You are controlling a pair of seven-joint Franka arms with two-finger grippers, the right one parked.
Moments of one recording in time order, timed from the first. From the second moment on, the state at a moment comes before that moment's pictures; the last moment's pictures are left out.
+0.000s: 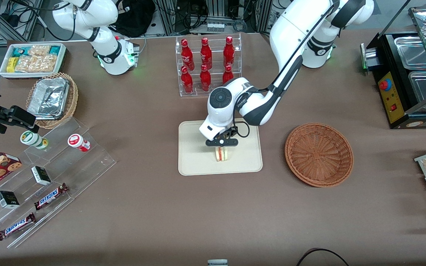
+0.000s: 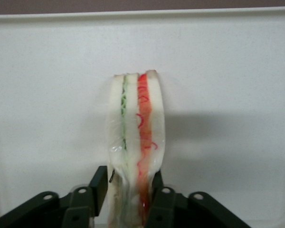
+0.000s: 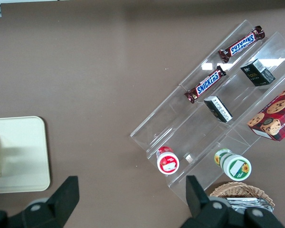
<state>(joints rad) -0.61 0.66 -0.23 -1.63 0.17 2.28 -0.92</state>
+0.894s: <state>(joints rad) -0.36 0.26 -0.20 -1.59 0.15 1.78 -0.91</state>
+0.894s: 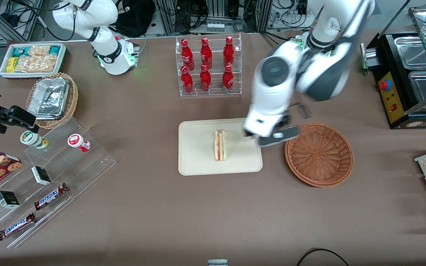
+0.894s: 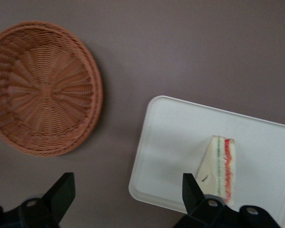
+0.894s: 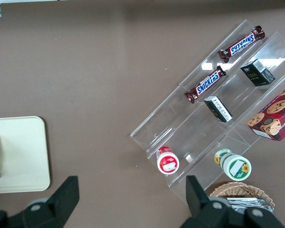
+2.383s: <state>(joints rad) 0.11 0.00 -0.13 -1.63 0.00 1.51 -0.11</state>
